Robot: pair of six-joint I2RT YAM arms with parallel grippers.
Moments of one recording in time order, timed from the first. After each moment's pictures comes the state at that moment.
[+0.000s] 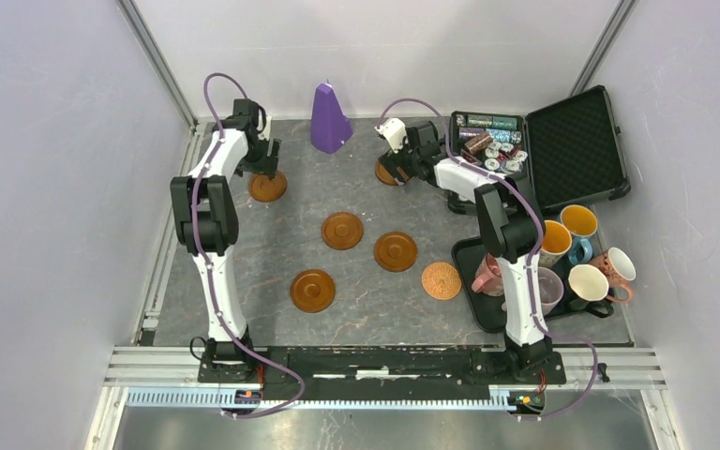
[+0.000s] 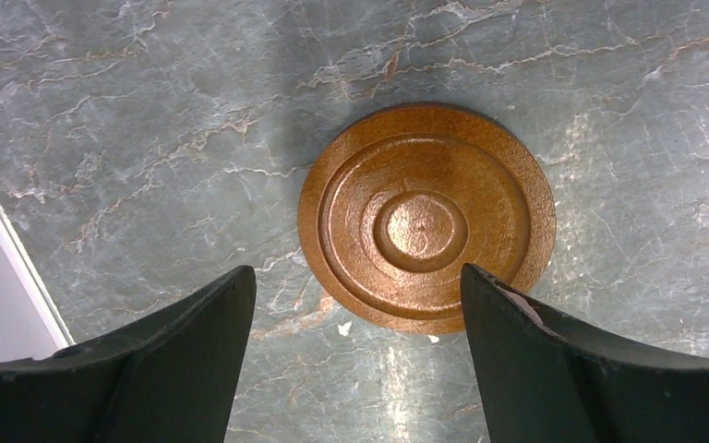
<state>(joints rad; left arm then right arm) 0.00 2.21 1.90 -0.80 -0.12 0.14 0.41 2.25 1.65 -0.07 0.03 -0.45</state>
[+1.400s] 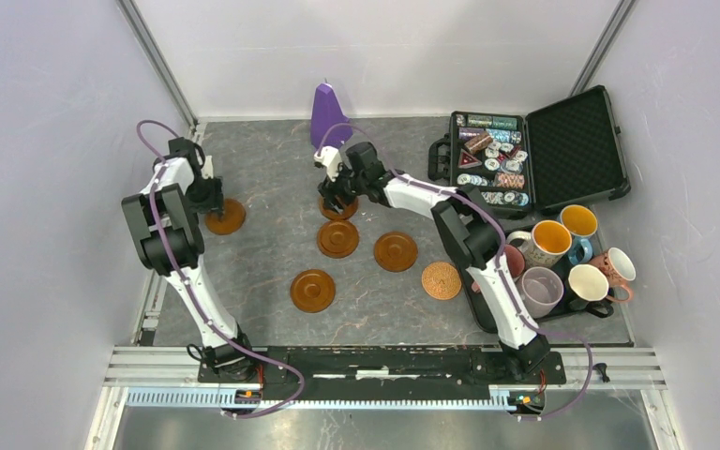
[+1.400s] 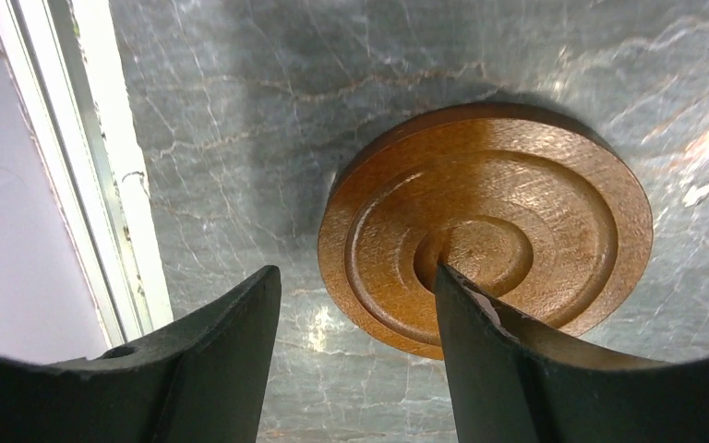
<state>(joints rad) 0.32 2.07 1.54 -0.77 -0.07 0.19 0.66 2.39 1.79 -0.05 -0.41 -0.30</state>
